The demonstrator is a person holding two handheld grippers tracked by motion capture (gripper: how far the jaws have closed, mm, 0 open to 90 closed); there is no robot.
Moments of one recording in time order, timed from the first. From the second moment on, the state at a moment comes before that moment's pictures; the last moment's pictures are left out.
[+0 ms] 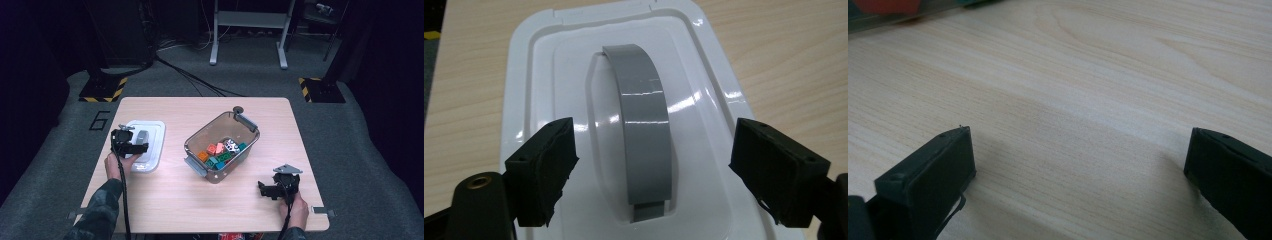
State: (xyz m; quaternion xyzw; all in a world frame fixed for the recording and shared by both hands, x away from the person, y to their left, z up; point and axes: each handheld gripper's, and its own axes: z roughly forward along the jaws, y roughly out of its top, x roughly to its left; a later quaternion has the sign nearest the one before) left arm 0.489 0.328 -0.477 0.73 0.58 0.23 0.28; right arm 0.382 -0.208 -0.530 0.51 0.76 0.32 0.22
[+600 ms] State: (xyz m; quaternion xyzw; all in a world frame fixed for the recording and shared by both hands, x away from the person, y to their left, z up) left arm 0.494 0.339 -0.484 0.71 0.59 0.20 0.31; right arm 0.382 -0.208 -0.530 0.52 0.76 0.32 0.22
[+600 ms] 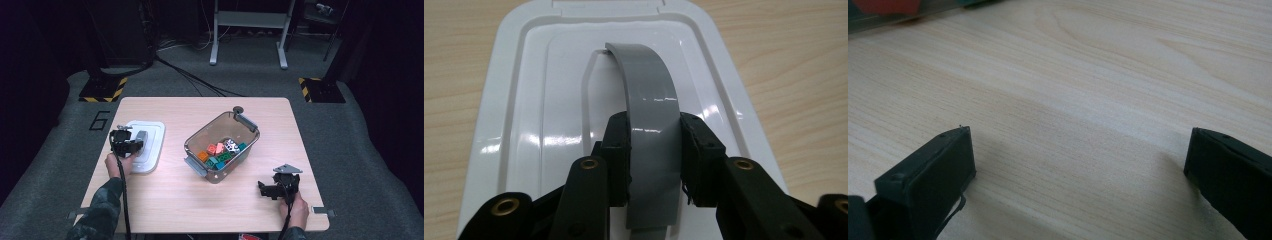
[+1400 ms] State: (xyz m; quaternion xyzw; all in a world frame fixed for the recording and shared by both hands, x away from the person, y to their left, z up) left arm 0.465 0.322 -0.430 0.76 0.50 0.19 0.37; right arm 0.382 -0.207 -0.530 0.52 0.76 0.32 0.21
